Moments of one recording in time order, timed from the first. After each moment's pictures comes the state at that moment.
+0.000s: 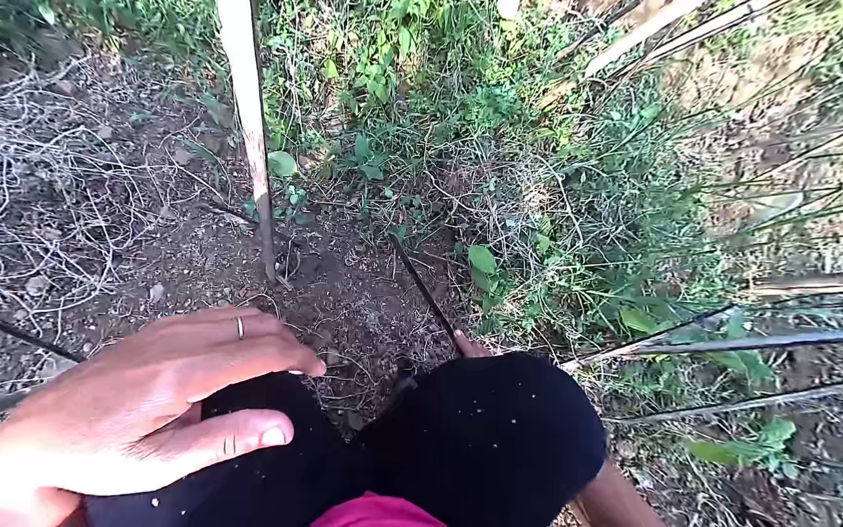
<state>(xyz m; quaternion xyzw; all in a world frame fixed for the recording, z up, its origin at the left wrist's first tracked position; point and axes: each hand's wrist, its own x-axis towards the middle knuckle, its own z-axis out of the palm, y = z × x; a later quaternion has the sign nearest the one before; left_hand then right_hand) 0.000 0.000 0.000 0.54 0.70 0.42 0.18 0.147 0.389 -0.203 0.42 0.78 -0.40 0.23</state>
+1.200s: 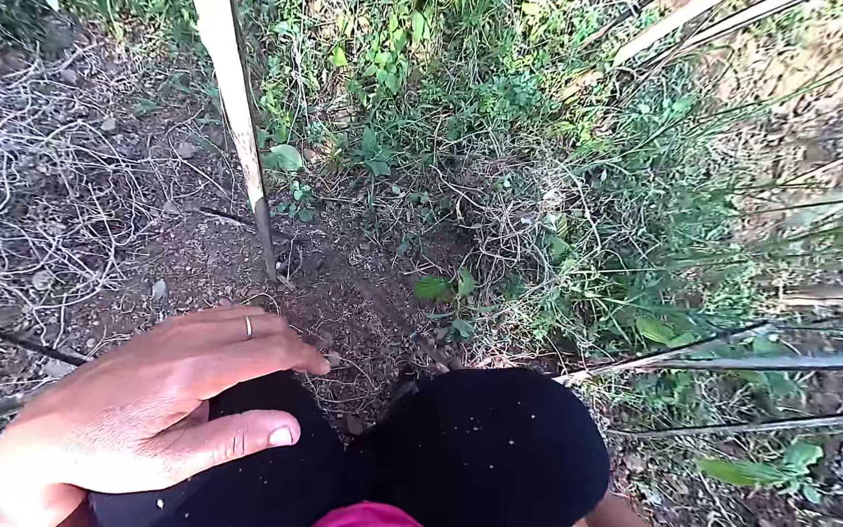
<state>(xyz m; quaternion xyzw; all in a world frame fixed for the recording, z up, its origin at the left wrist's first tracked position) -0.008 0.012 -0.007 0.53 0.71 0.42 0.19 0.139 0.355 -0.181 0.38 0.77 -0.22 0.47</state>
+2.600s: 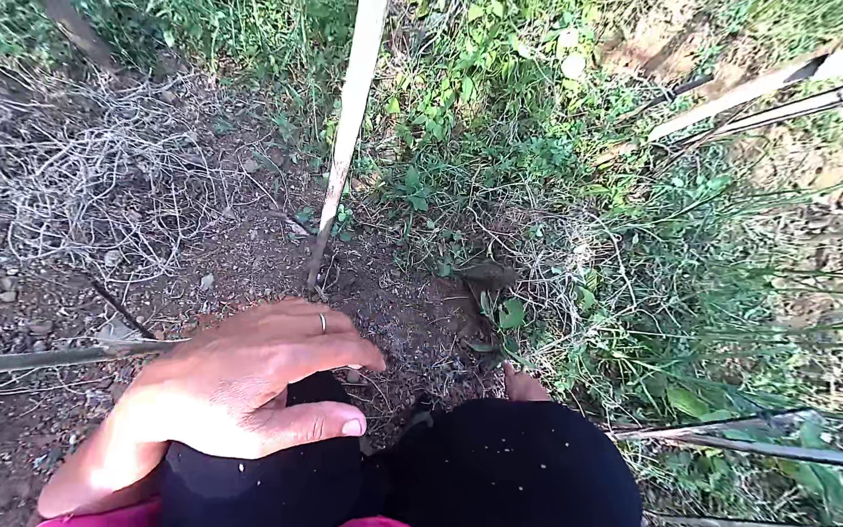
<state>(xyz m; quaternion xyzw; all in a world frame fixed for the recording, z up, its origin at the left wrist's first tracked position) 0.007 0.010 0.009 0.53 0.75 0.39 0.11 0.125 0.469 -0.255 0.42 0.82 -0.09 0.37</state>
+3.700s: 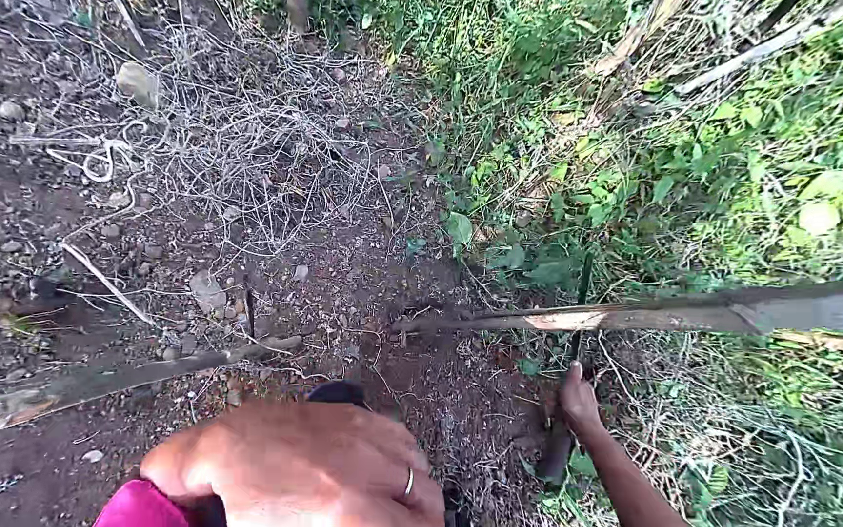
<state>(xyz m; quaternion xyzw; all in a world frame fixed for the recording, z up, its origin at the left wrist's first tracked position) 0.003 -0.055 -0.029 0.49 0.63 0.60 0.11 -0.099 0.396 -0.239 0.35 0.86 -0.27 0.27</state>
